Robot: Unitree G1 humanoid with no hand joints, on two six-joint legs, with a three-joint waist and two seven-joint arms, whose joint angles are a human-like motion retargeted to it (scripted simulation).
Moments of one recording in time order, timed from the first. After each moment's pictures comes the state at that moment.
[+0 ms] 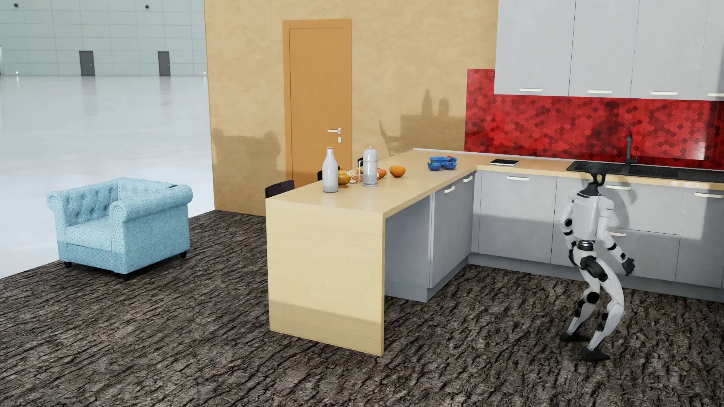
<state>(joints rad) -0.46 -0.55 0.16 0.00 -0.06 -0.01 -0.07 0.03 0.02 0.84 1.07 0.29 0.16 -0.40 -0.36 0.17 -0.15 -0.05 -0.04 -0.04 0.09 0.70 0.56 -0.07 -0.02 0.10 0.04 -0.04 -0.01</state>
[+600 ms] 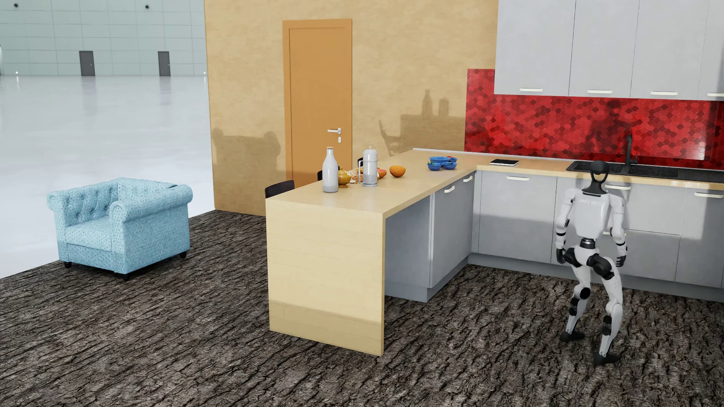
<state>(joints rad) -0.48 -0.35 0.33 -0.05 -0.18 0.00 -0.12 0.03 0.03 0.68 0.75 0.30 0.18 -0.23 -0.40 0.12 -0.17 -0.06 0.14 -0.03 0.12 0.67 0.54 -0.08 -0.01 0.09 0.05 0.01 0.08</state>
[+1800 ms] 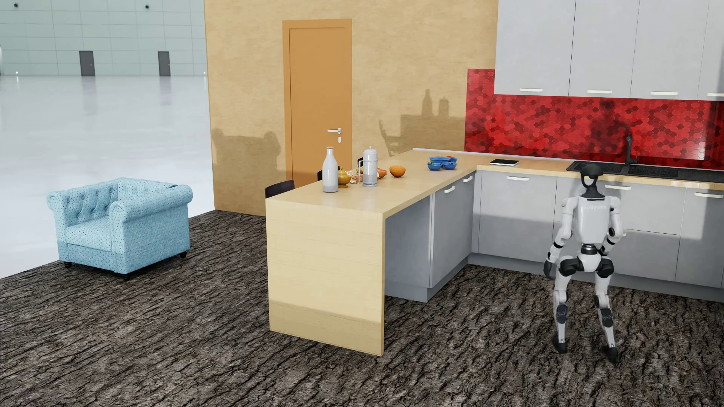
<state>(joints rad) -0.59 -0.46 0.15 -0.02 -0.12 0.01 -0.01 0.04 0.05 0.89 1.01 0.26 0.16 -0.33 -0.41 0.20 -0.12 0.03 0.23 -0.04 0.09 0.72 0.58 -0.07 -0.06 0.20 0.05 0.00 0.00</state>
